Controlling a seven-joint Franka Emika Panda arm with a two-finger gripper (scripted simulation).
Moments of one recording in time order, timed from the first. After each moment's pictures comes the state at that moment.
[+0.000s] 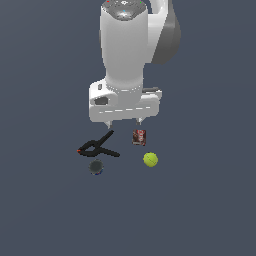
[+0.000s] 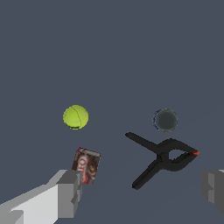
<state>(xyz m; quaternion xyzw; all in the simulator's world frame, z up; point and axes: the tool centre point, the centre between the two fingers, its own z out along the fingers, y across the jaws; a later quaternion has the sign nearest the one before) 0.025 -0.011 0.280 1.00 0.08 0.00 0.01</state>
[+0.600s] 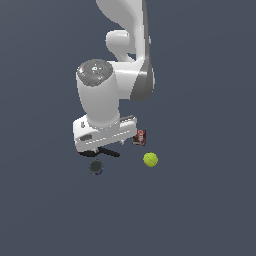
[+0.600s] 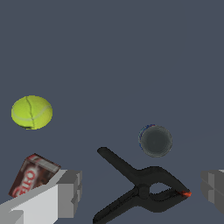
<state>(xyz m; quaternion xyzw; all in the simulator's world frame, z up) 0.057 -0.070 0.193 0.98 0.18 0.00 0.01</state>
